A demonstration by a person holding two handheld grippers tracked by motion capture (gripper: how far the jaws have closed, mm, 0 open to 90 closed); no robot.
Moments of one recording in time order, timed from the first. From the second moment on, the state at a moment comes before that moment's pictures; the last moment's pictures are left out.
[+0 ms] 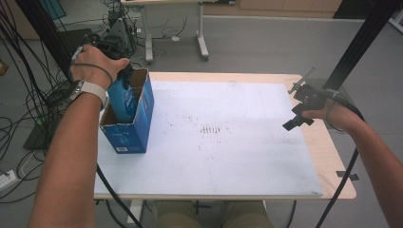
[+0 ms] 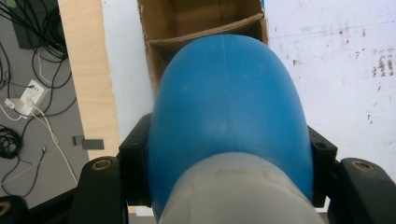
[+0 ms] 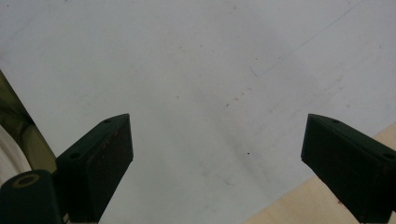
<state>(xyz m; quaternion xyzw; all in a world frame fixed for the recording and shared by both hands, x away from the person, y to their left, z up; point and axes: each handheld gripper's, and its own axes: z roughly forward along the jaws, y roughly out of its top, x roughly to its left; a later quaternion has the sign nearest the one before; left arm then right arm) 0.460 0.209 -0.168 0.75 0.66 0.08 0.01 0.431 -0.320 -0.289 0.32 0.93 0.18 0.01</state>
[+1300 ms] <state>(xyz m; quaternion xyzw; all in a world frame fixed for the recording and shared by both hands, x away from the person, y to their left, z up) 0.464 0.218 -0.212 0.75 0.66 0.07 0.00 0.433 -0.319 -0.299 0.32 0.93 0.18 0.01</state>
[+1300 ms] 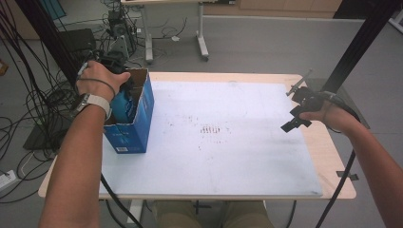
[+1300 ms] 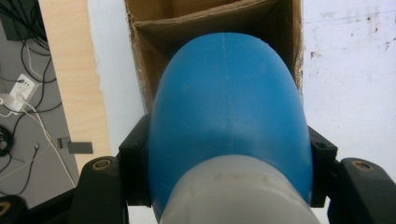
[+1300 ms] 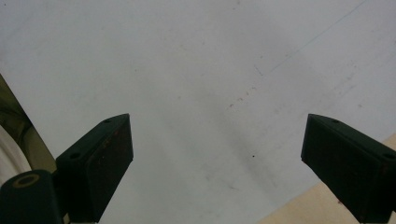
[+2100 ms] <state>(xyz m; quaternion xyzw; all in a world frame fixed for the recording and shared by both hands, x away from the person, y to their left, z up) 0.465 0.221 -0.240 0.75 0.66 0.06 0.00 0.434 -0.321 -0.302 0.32 0.93 0.18 0.00</state>
